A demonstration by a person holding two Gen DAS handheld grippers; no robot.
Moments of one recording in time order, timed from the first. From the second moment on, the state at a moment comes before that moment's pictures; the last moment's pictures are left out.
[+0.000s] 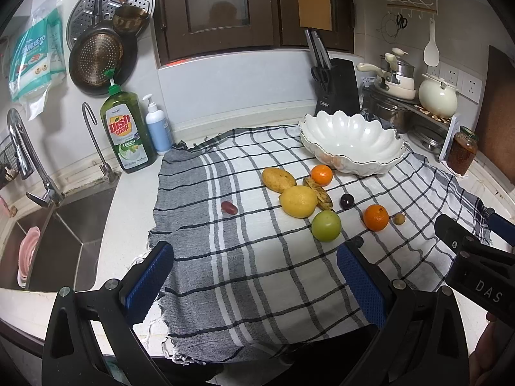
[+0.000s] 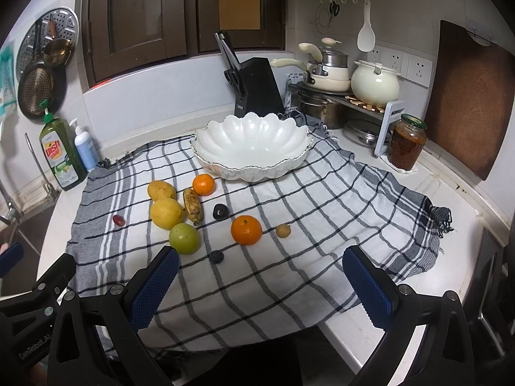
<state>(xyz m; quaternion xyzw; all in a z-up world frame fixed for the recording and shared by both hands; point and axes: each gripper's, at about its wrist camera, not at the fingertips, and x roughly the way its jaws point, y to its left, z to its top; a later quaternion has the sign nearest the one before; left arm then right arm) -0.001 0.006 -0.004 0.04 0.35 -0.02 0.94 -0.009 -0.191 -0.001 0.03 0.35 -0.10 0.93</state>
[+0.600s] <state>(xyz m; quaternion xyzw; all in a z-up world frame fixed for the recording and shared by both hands) 0.000 0.006 -0.005 0.04 0.35 -0.02 0.94 -0.011 -0.195 0.002 0.03 0.35 -0.10 0.93</state>
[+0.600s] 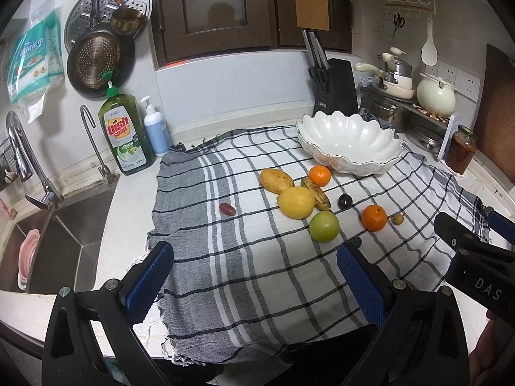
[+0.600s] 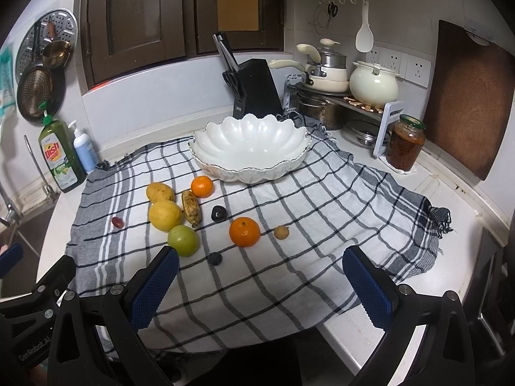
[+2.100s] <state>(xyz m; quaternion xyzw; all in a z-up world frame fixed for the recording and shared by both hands) 0.017 -0.013 -0.026 0.05 0.36 -0.03 0.93 0.010 -0.211 -0.025 0.03 0.36 -0.10 0.93</state>
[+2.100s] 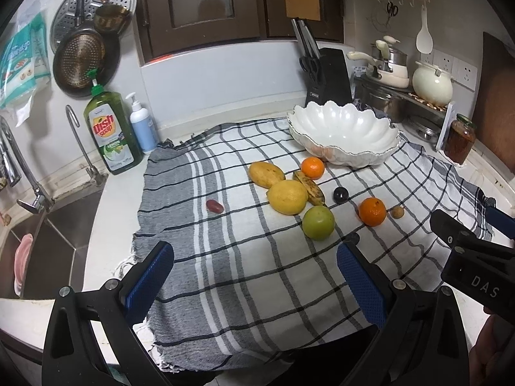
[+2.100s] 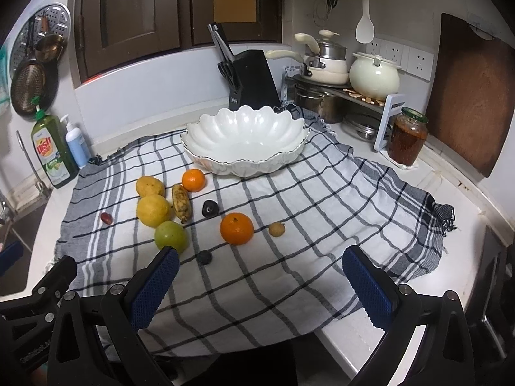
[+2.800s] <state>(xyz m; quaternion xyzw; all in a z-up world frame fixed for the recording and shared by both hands) 0.080 -0.063 -0.080 0.06 0.39 -0.08 0.91 0.057 -0.251 -0.068 0.03 0.38 -0.11 0.92</state>
